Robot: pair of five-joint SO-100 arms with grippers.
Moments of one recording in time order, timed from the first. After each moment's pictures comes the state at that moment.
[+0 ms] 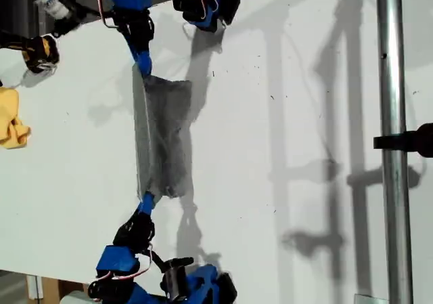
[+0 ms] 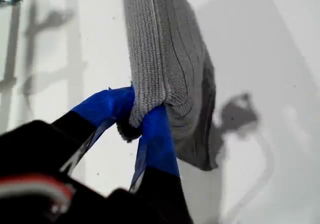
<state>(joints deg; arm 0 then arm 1) -18.3 106.5 65.2 82.4 -28.9 17.7 140.4 88.9 86.0 33.3</state>
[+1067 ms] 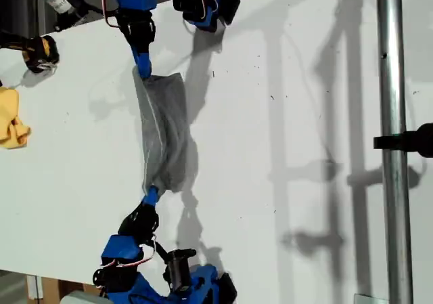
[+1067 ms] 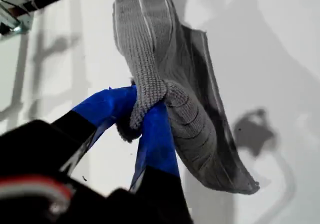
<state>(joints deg) -17.5 102.7 65.7 78.9 -29.2 17.8 144.3 97.2 76.3 38.3</state>
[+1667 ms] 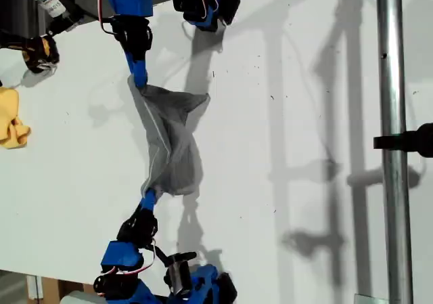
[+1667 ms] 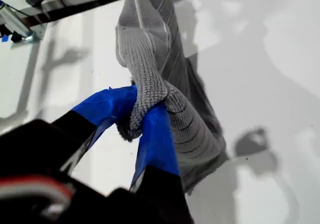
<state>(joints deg) -17.4 108.5 72.8 75.6 -30.1 15.2 141.1 96.7 70.0 37.7</state>
